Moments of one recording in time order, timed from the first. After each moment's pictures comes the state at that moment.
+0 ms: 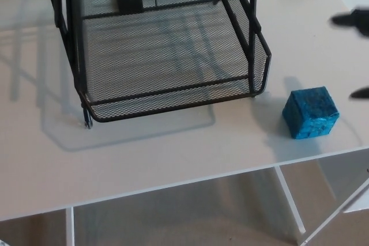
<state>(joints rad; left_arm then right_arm) 0.44 0.61 0.26 0.79 -0.06 0.01 -0.25 -0.63 -0.86 0.36 0.28 -0.19 0.12 0.58</state>
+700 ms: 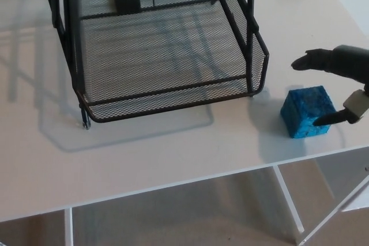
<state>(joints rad) 0.42 0.61 0.24 0.82 -0.05 0.01 -0.25 -0.70 -0.70 0.47 0.42 -0.40 0.17 0.56</state>
